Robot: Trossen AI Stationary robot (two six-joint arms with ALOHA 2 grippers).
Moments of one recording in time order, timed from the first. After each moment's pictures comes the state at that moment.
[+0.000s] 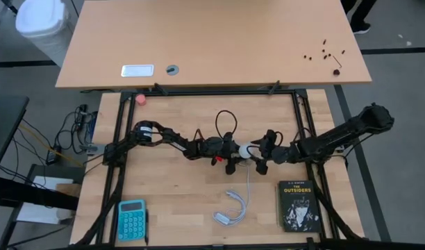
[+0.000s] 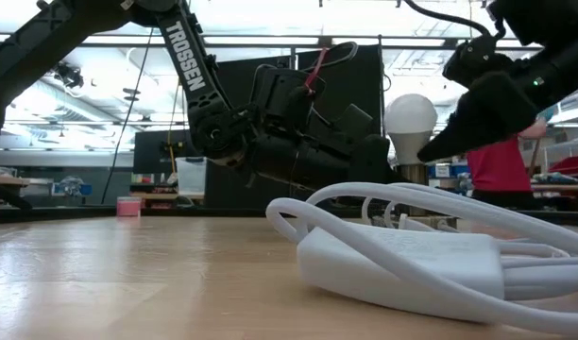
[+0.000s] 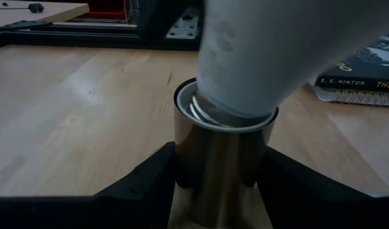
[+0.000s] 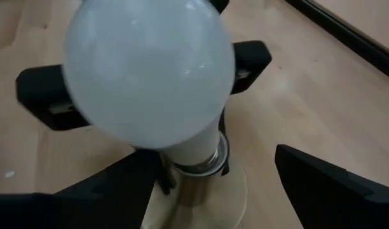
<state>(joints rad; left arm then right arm) 0.04 2.32 1.19 0.89 0.01 -0.04 0.25 1.12 0.34 0.13 0.56 0.32</state>
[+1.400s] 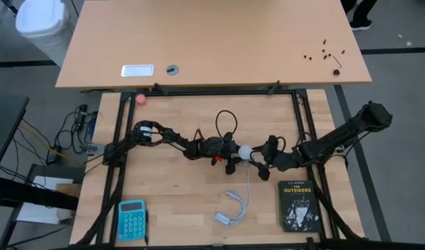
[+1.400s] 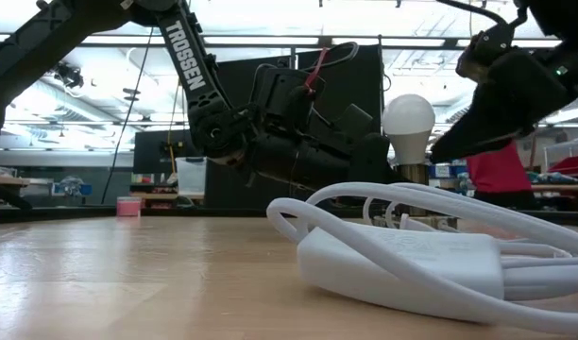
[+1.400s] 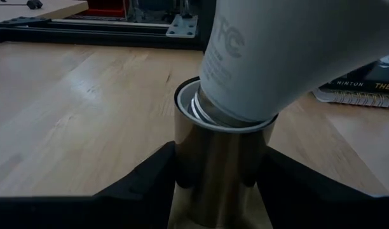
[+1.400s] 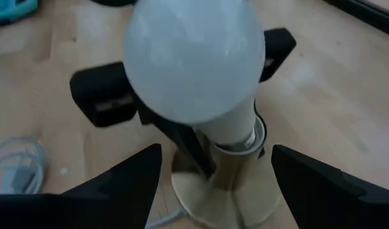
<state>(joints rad) 0.04 2.31 1.19 0.89 0.01 -0.05 0.37 1.12 0.34 0.10 0.61 0.50</state>
